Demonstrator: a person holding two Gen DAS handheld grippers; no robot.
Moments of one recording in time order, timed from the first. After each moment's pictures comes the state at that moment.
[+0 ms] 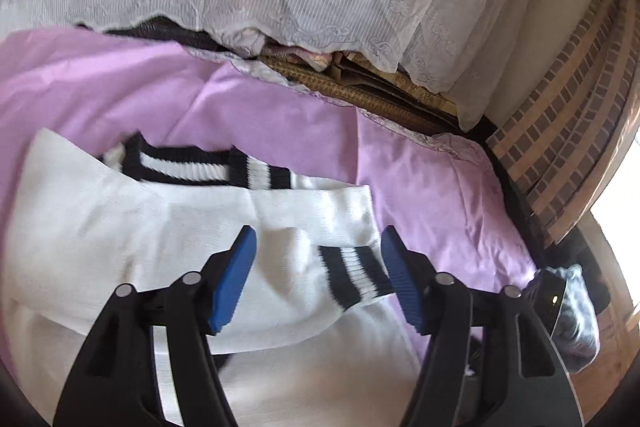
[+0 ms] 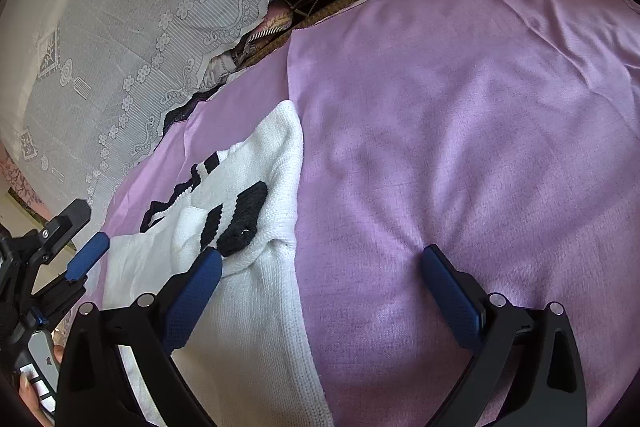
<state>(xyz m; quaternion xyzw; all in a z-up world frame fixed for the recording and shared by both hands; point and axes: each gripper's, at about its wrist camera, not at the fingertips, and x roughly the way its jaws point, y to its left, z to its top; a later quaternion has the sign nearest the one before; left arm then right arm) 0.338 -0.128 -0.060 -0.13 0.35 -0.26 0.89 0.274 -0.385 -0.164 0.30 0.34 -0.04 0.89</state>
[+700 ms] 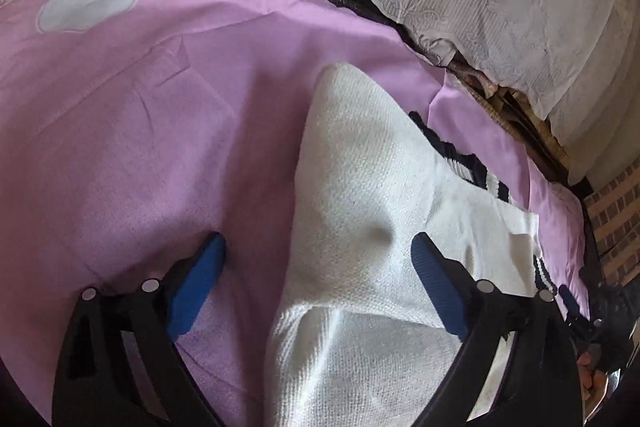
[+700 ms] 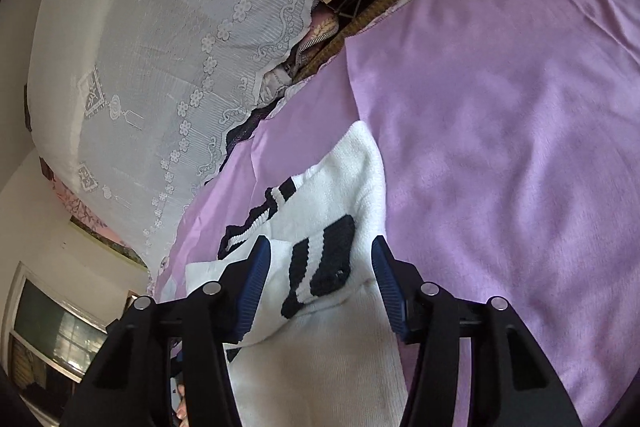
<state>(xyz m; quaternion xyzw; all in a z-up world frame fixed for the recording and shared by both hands) 0.366 0.054 -0.144 -0.19 0.42 -0.09 0.88 0.299 -0.390 -0.136 0.38 0.31 0.06 0.87</state>
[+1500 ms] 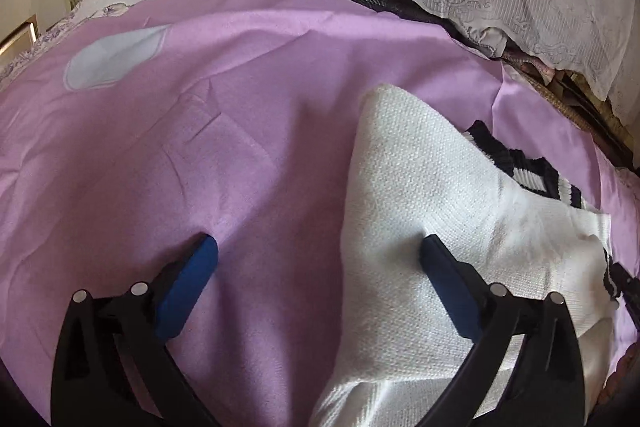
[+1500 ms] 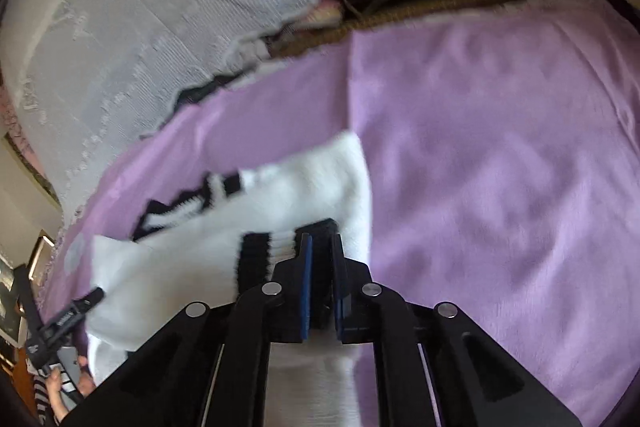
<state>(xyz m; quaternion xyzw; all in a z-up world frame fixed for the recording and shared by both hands) 0.393 0.044 -0.138 -0.09 0.42 0.03 0.90 0.357 -0.374 -0.156 0.22 0.38 -0.01 0.90</state>
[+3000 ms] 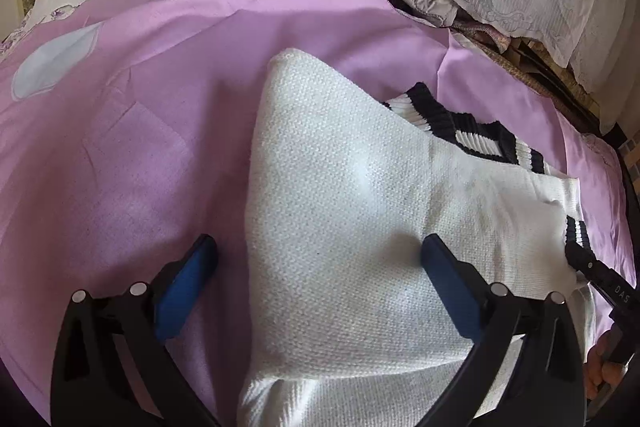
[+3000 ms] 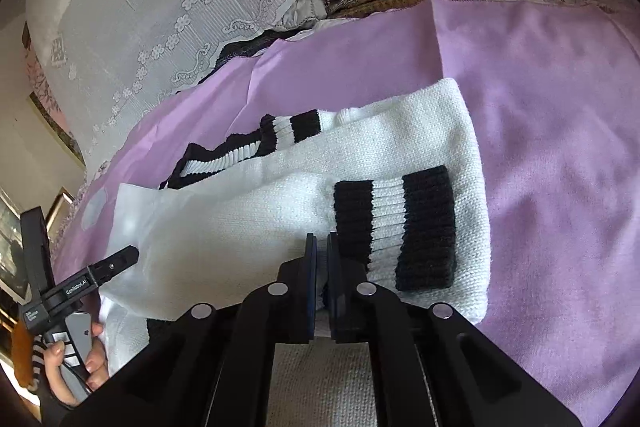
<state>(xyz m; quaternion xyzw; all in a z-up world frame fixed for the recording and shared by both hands) 0.394 0.016 -0.141 -0.08 0.44 -0.07 0.89 0.357 -0.312 -0.153 0.17 0.39 0.07 0.90</state>
